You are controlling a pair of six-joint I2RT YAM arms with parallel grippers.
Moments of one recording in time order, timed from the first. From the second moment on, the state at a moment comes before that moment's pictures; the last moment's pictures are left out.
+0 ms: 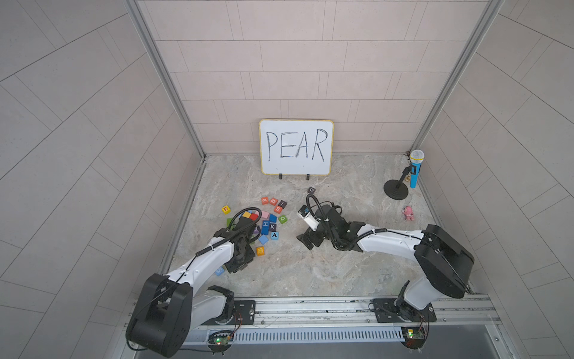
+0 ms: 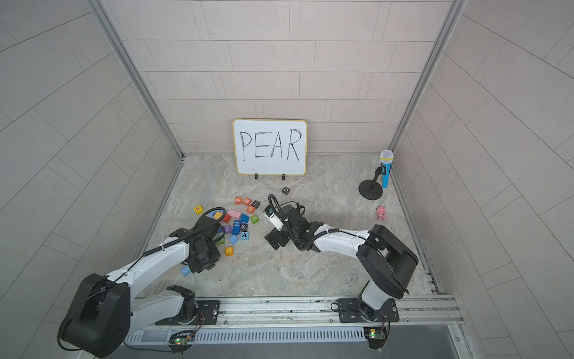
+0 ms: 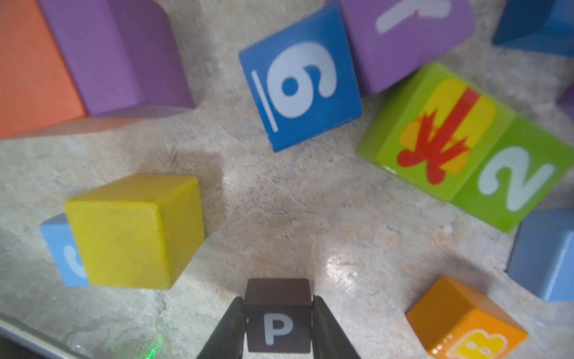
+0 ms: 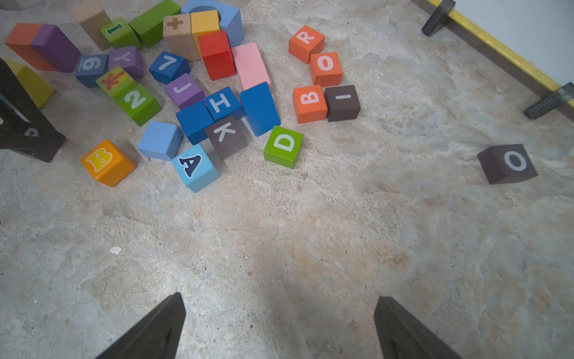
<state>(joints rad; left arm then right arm) -0.31 1.17 0.54 -0.88 -0.13 -0.95 0.82 1.59 0.84 0.02 -0.05 -0.03</state>
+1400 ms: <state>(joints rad) -0.32 1.15 0.54 -0.83 -0.13 -0.91 0.82 1.58 0.84 0.02 -0.02 -0.02</state>
